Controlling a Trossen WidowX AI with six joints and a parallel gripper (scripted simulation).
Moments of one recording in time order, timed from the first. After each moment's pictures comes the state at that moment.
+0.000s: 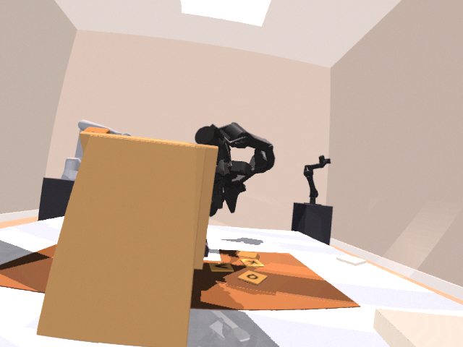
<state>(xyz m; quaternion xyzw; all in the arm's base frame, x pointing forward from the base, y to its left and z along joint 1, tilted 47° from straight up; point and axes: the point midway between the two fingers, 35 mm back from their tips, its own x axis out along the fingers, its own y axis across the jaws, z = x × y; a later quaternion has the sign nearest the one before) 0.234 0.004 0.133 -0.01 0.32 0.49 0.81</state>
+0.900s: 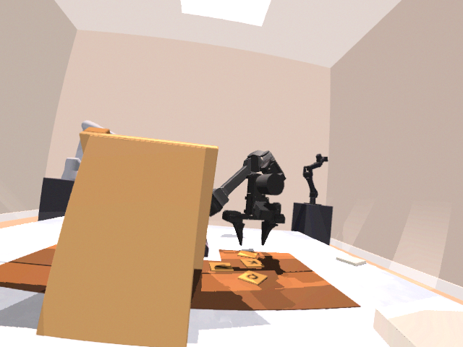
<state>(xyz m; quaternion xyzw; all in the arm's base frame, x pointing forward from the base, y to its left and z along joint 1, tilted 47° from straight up) 0.189 0.145 0.138 0.22 0.62 0.35 0.67</state>
